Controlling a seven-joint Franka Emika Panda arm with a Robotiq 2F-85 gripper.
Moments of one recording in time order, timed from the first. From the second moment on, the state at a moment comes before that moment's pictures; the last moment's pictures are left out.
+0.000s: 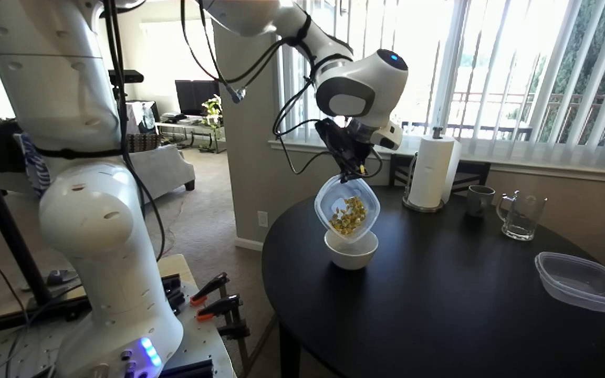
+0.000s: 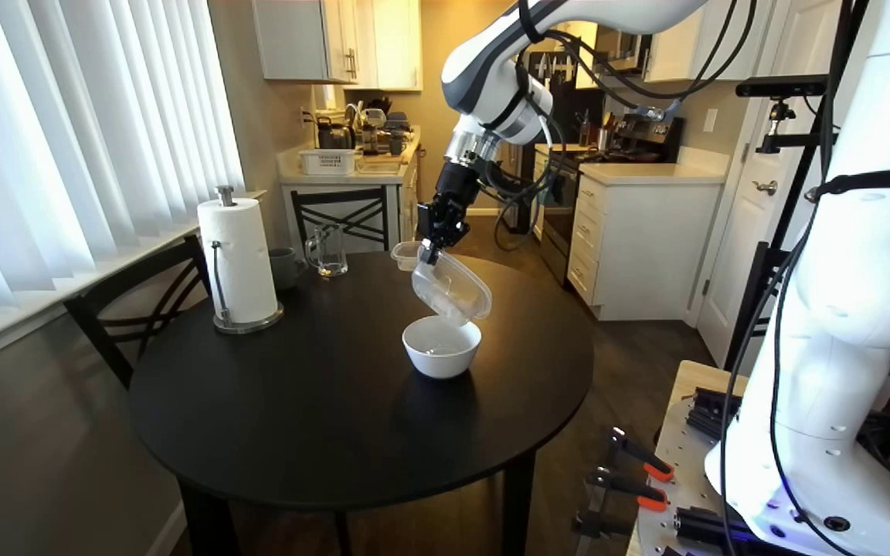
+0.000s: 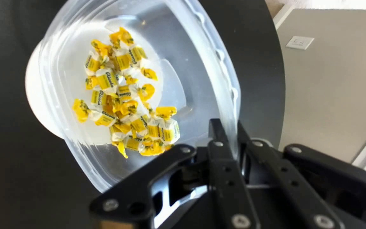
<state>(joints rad) -0.04 0.01 -0.08 -2.21 0.64 2.18 -0.37</state>
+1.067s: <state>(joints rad) -0.14 0.26 -0.09 -1.84 0.68 1.57 -0.64</state>
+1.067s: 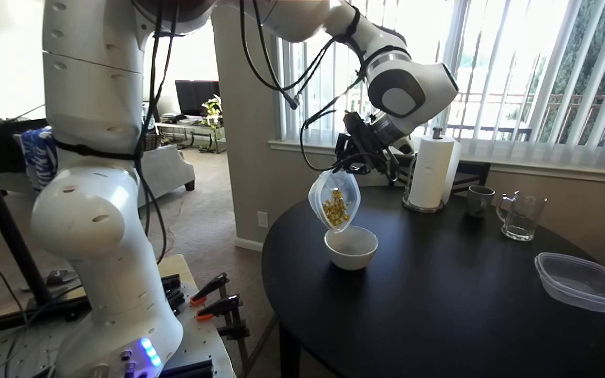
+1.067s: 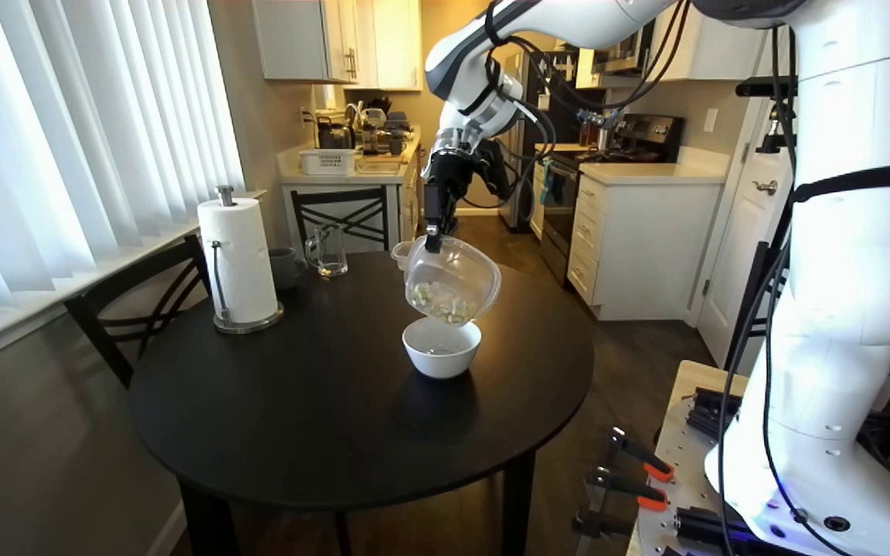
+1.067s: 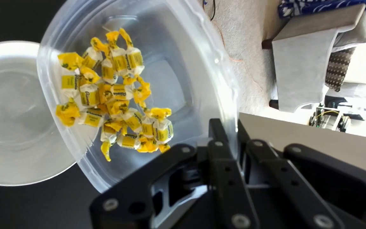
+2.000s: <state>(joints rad) -0.22 0.50 -0.07 -1.49 0.68 1.21 -0.69</state>
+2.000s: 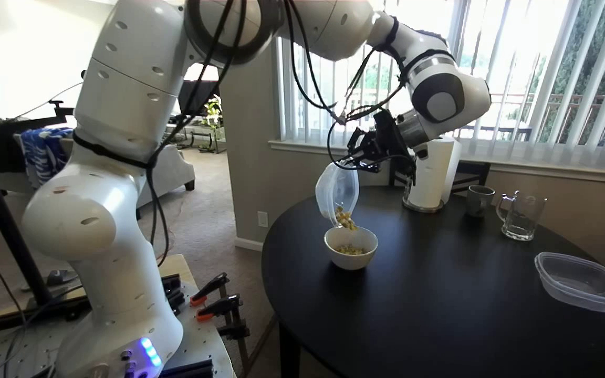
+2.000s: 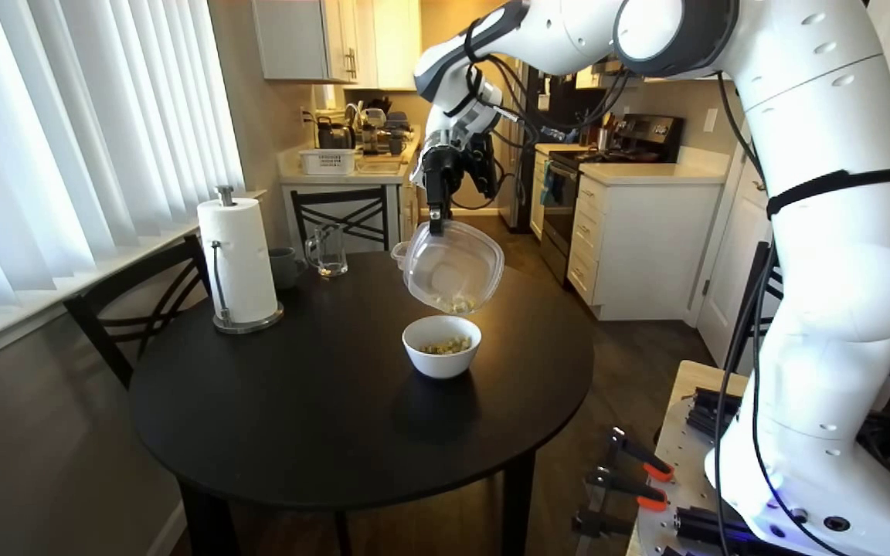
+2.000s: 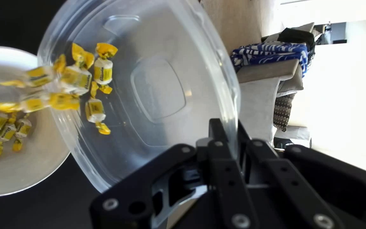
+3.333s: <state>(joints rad) -0.24 0.69 0.04 -1.26 0.68 0.98 -0.73</state>
